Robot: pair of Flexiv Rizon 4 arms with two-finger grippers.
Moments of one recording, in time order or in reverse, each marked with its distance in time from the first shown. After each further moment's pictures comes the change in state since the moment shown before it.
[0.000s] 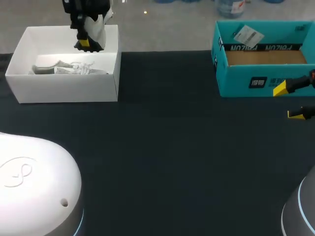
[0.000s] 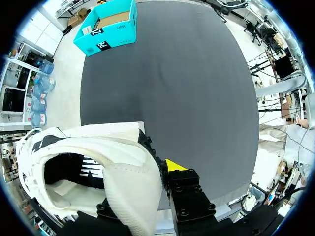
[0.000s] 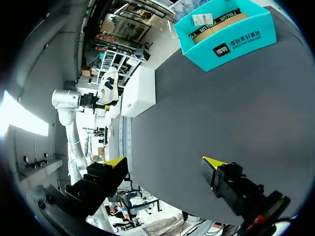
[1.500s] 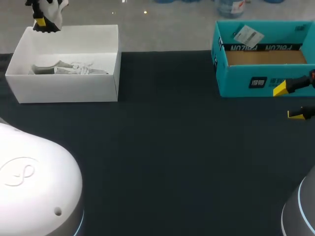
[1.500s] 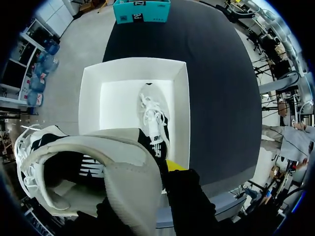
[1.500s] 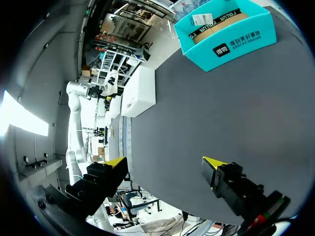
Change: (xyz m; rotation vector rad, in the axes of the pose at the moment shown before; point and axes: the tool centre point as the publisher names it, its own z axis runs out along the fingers) left arm -0.114 0.169 0.020 0.017 0.072 -0.089; right arm 0.000 0.000 0.000 0.000 0.000 0.000
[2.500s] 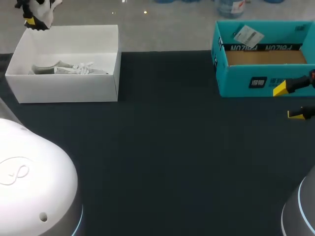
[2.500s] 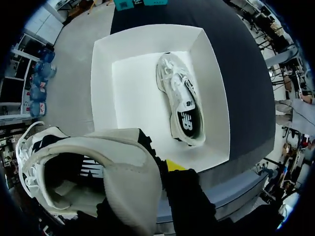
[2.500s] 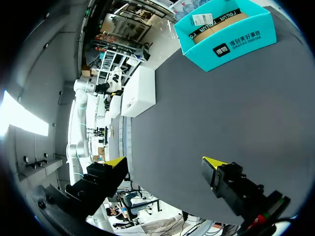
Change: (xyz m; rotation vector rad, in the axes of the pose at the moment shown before) left arm -0.081 0.070 0.036 -0.074 -0.061 0.162; right arm 0.000 0.000 0.000 0.000 0.000 0.000
